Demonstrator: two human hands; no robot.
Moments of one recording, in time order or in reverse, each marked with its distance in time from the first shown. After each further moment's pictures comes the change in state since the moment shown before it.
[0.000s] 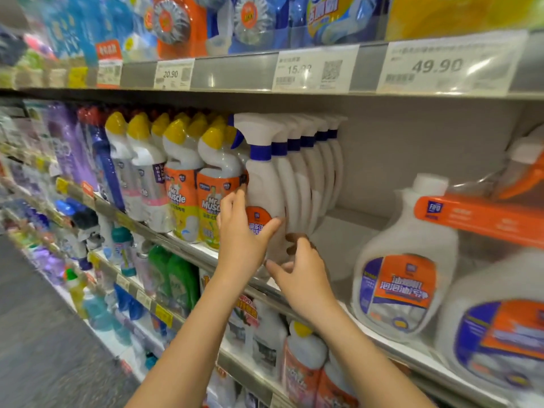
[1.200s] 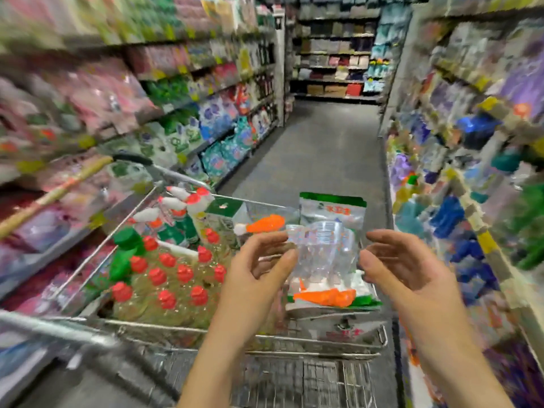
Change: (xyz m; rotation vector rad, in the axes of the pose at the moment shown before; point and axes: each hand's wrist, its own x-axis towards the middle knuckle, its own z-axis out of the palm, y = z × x) left_hand -0.502 0.120 -0.261 -0.066 0.927 -0.599; right_hand -0.365 -0.080 0.038 0.814 -1.099 -0.294
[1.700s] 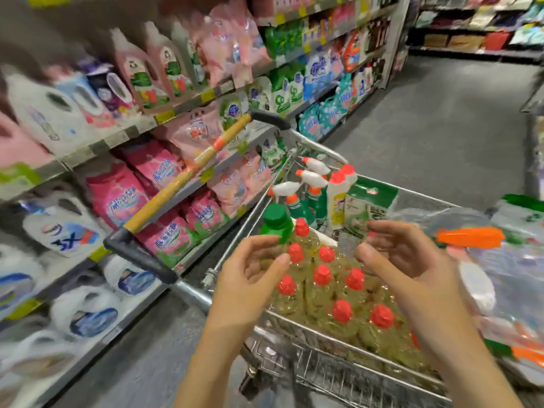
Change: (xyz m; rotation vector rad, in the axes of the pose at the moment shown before) left_hand 0.019 -0.031 -0.297 0.123 0.336 -0.214; right_hand 0.022 0.073 0.301 0.048 -0.312 0.135
